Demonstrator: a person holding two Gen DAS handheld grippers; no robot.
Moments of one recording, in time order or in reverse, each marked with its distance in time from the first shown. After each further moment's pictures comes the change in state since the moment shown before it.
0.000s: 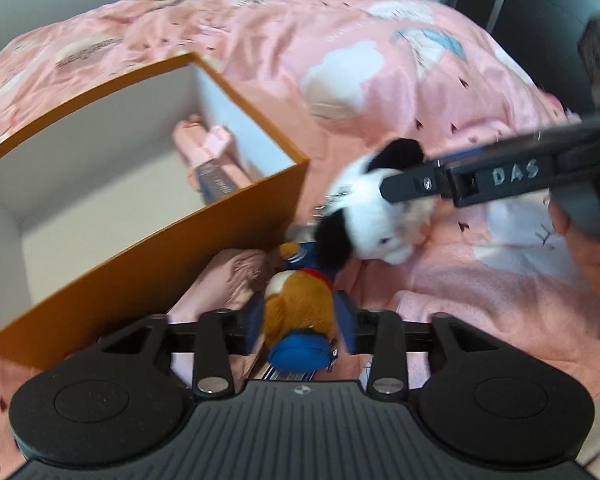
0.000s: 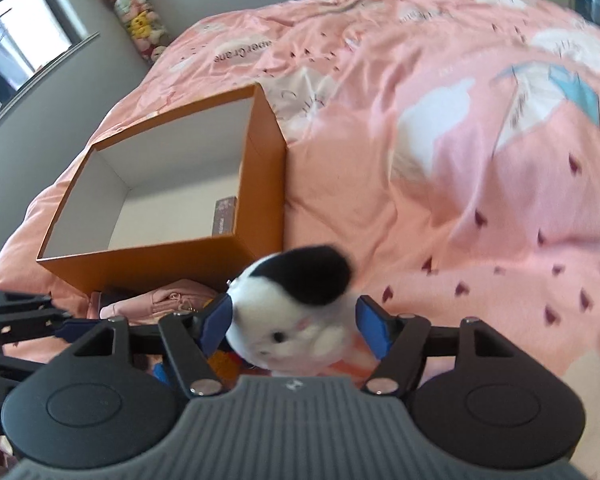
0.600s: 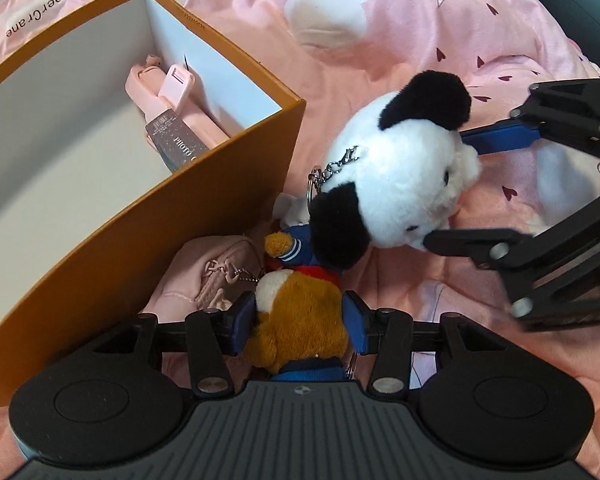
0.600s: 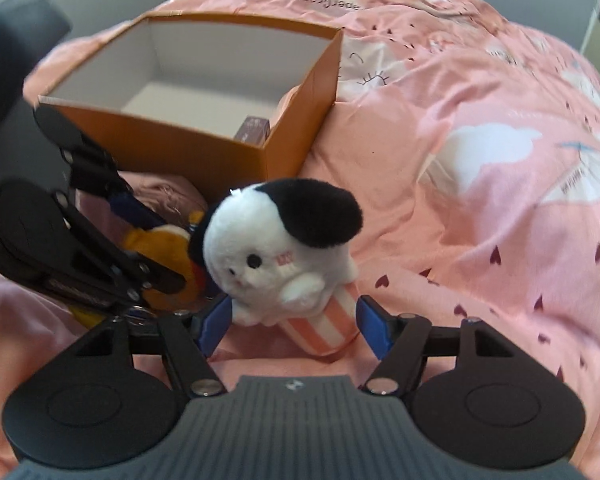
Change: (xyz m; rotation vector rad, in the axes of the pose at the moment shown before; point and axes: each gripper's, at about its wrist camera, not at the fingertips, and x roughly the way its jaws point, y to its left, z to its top) left arm 0.070 0.004 0.015 0.021 0.202 -0.019; right arm 0.027 0.019 -0.025 -0.455 0.124 -0.069
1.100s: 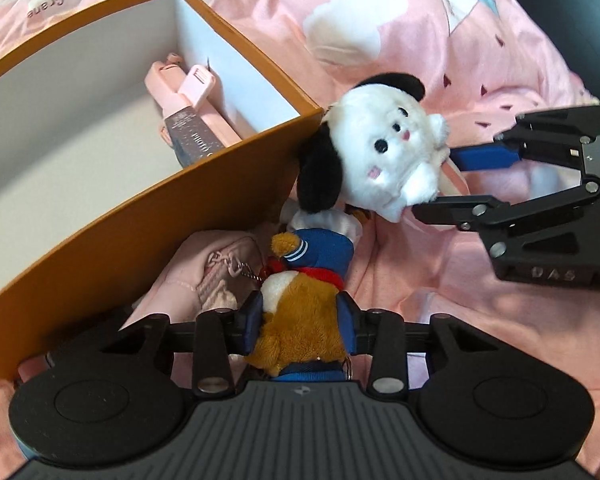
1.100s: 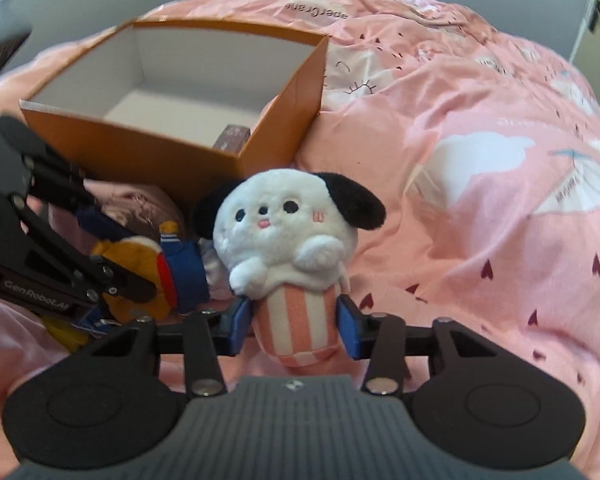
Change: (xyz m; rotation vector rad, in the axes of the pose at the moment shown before) left arm -0.017 0.009 -0.022 -0.094 -0.062 -0.038; right arm -0.001 -0.014 0.002 0.052 -0.043 -0.015
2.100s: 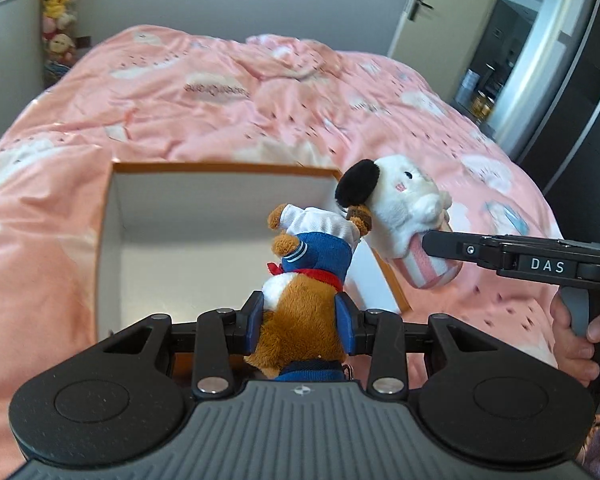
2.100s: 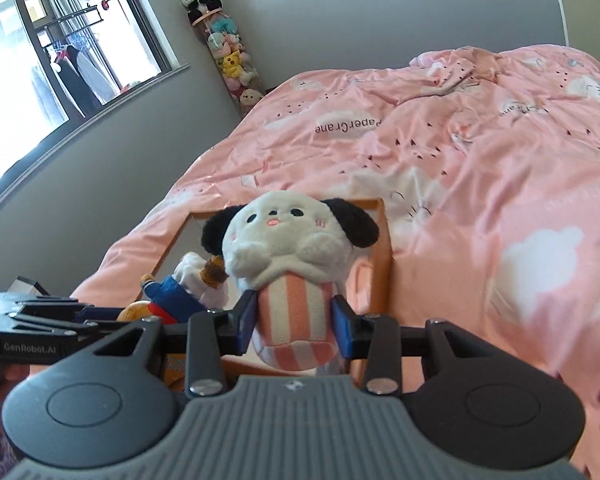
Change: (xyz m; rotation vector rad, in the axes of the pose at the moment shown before) left arm -0.147 0.087 -0.003 -0.343 -0.424 0.090; right arm -0.051 0.014 0.105 0.272 -0.279 0.246
